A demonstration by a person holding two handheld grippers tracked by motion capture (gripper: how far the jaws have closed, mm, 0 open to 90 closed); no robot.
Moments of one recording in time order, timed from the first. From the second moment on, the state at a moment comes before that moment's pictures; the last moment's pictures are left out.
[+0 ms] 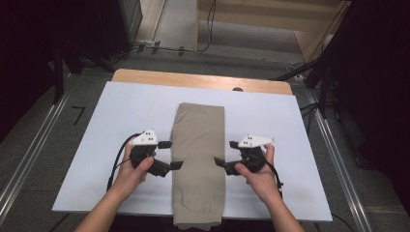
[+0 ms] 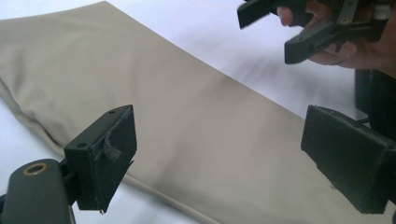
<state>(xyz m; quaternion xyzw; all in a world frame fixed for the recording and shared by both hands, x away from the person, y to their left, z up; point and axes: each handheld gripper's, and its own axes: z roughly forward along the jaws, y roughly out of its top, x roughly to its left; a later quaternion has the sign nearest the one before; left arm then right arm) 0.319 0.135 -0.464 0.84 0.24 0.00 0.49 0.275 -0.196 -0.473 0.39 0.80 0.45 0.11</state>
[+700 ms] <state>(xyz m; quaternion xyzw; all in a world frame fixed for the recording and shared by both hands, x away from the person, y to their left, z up) 0.477 0.109 -0.464 0.83 0.33 0.01 0.44 0.436 -0.205 -0.479 0.49 0.76 0.41 0.11</state>
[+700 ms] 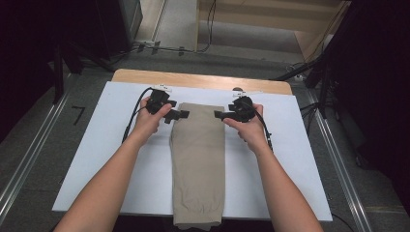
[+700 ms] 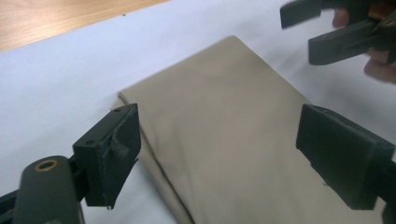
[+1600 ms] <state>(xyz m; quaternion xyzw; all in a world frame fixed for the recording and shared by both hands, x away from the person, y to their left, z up) 0.511 0.091 -0.500 0.85 0.39 0.07 0.36 0.476 -0.194 -0.511 0.50 0.79 0.35 0.10</state>
